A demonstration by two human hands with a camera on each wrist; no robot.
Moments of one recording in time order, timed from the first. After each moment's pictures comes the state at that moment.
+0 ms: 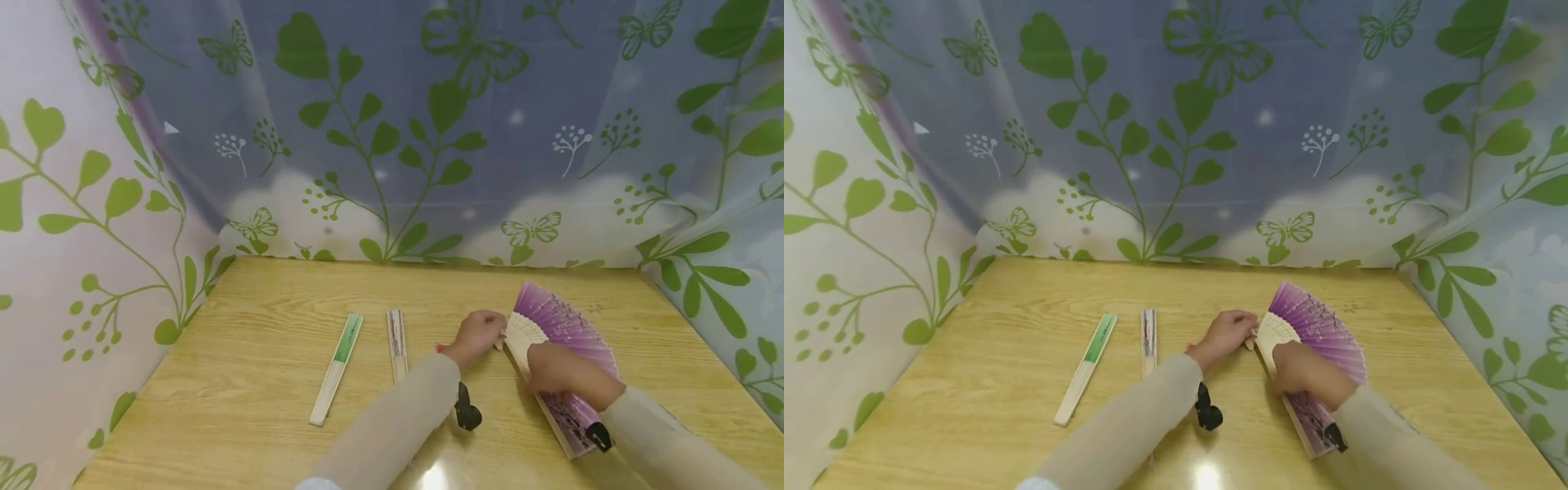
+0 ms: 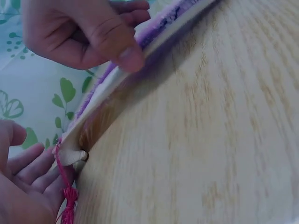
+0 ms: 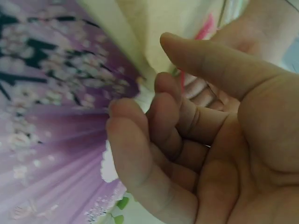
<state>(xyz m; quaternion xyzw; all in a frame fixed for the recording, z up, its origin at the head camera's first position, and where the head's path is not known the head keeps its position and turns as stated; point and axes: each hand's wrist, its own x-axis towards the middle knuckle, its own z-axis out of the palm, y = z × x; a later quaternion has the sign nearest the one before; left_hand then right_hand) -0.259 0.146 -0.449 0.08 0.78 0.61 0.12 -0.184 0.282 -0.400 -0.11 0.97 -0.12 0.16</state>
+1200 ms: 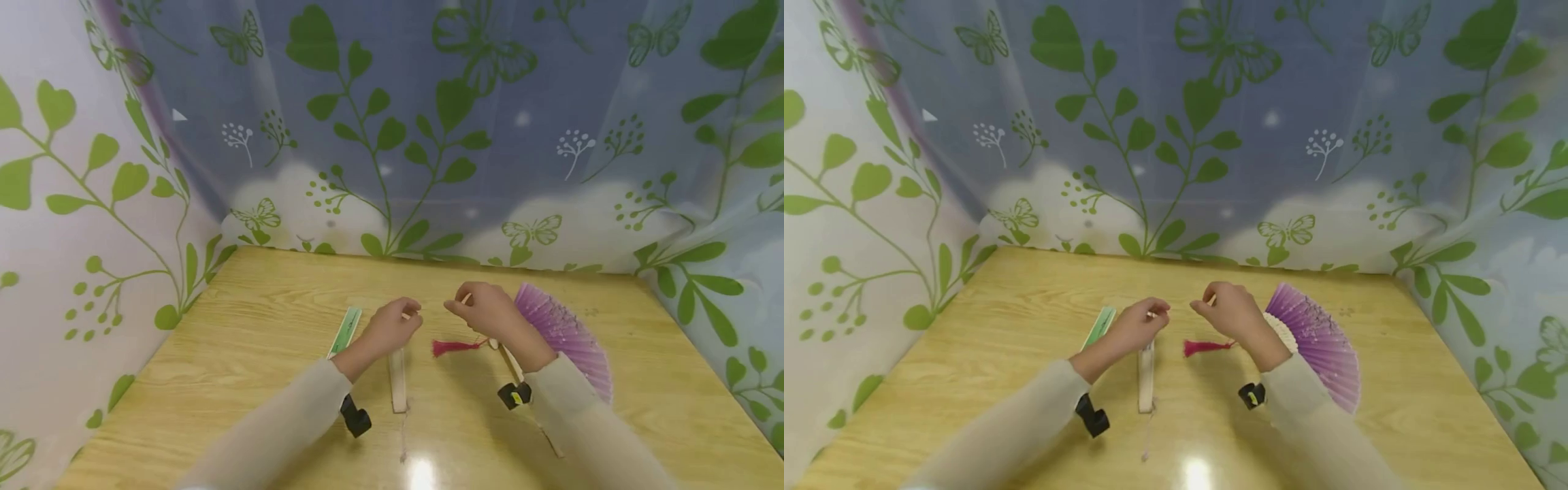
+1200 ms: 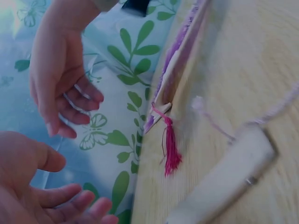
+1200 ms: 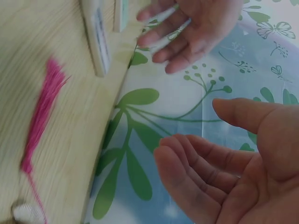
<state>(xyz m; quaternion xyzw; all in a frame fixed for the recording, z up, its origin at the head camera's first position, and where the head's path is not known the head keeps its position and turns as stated) -0.240 -0.005 -0.400 0.17 0.87 0.46 0.08 -0.229 0.196 -0.347 -0.10 0.95 -0.28 0.05</state>
